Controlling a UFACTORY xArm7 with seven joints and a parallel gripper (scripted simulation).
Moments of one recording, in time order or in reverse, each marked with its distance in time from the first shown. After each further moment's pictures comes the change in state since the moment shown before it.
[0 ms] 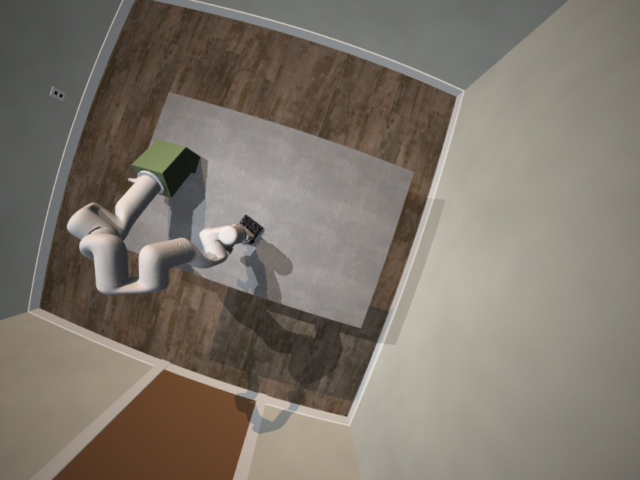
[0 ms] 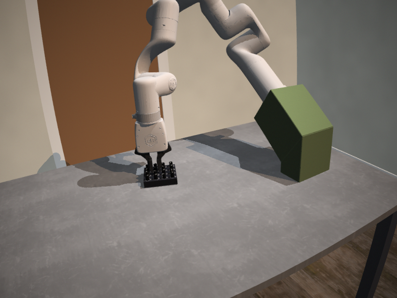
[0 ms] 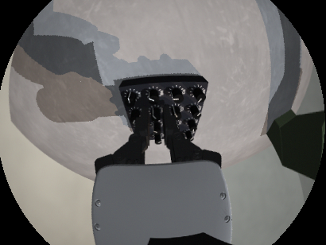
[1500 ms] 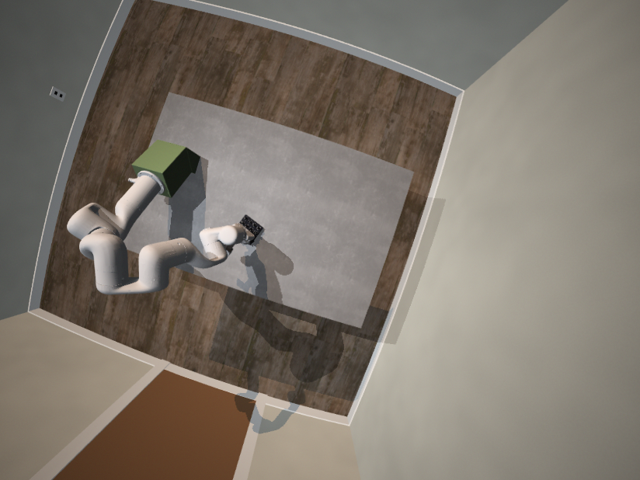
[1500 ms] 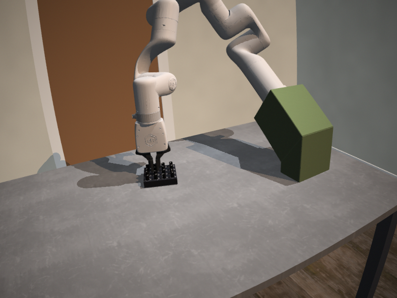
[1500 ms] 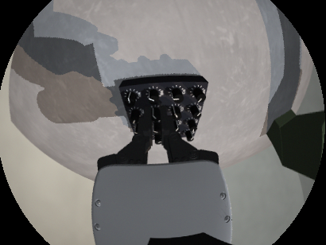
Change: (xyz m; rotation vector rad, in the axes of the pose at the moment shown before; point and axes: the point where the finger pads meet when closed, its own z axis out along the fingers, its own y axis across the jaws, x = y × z) arm 0.000 0.000 0.000 0.000 0.000 0.000
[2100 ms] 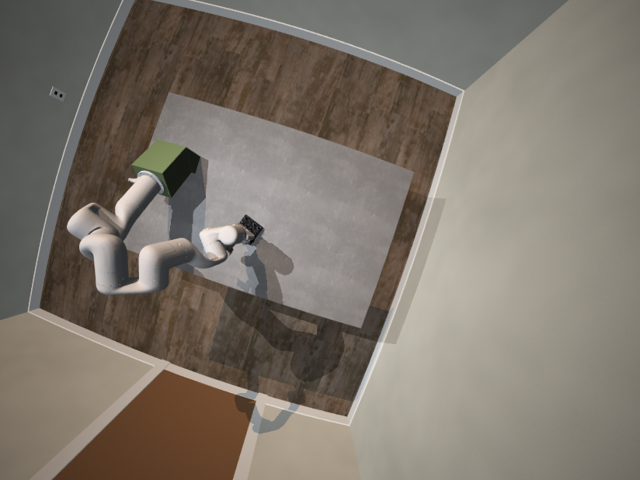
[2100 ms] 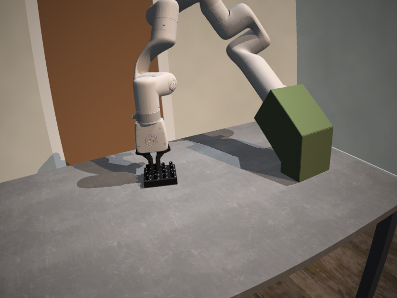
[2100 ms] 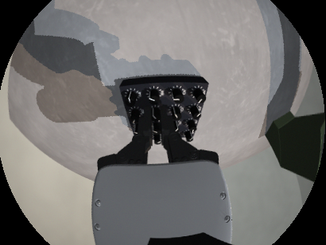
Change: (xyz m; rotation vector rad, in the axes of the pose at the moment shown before) arm 0.000 0.000 0.000 0.000 0.000 -0.019
